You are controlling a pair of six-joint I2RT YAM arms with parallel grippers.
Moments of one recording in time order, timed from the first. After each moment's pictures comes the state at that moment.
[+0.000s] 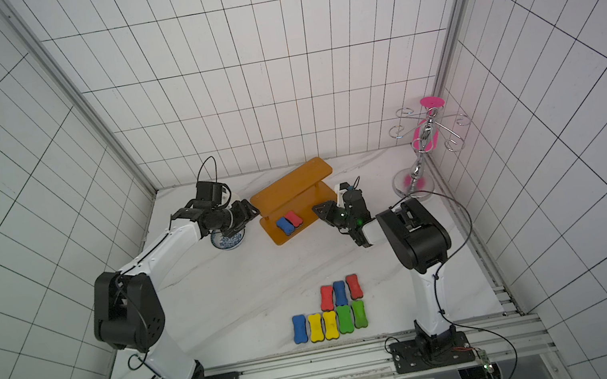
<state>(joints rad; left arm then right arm) -0.27 1.75 1.36 -0.54 0.32 -0.67 0.41 2.02 0.93 0.76 -0.47 1.00</state>
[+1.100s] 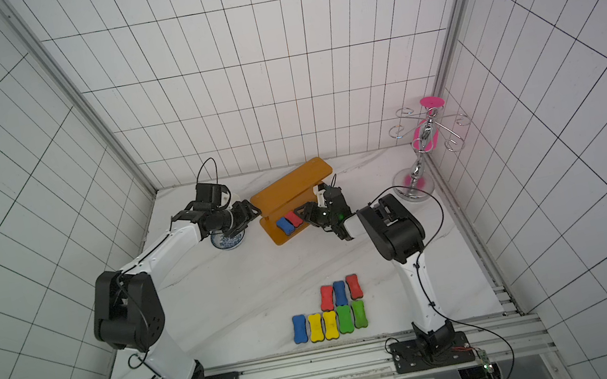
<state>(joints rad) -0.26 1.75 1.33 -0.48 0.37 -0.68 0.50 2.23 1.17 0.66 -0.53 0.93</state>
